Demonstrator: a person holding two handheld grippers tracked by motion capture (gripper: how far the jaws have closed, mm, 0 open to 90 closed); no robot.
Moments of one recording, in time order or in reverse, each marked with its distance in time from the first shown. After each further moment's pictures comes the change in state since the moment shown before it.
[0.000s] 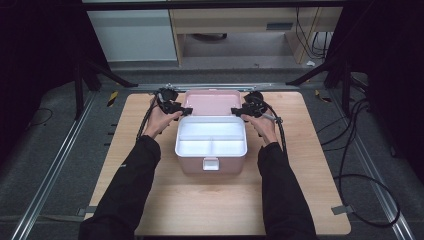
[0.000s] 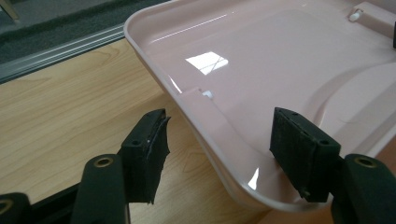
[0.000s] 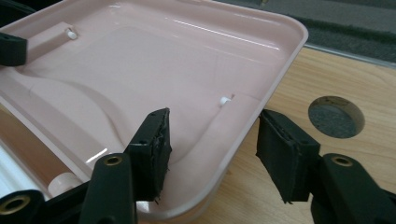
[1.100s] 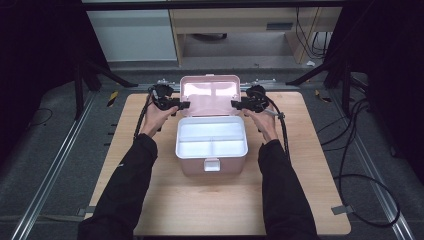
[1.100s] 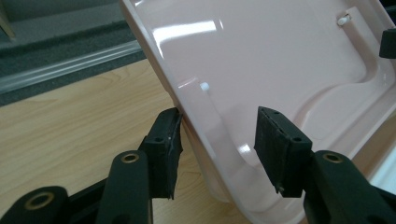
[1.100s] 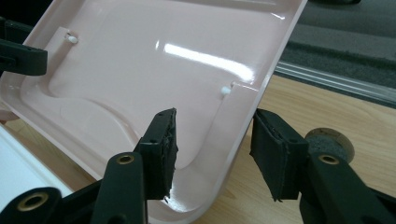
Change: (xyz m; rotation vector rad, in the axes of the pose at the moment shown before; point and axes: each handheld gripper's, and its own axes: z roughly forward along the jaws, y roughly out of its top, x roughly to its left) left arm 0.003 0.008 -0.025 -0.101 -0.036 -0.028; right arm 0.008 0.019 -0.022 -0.093 0.011 -0.017
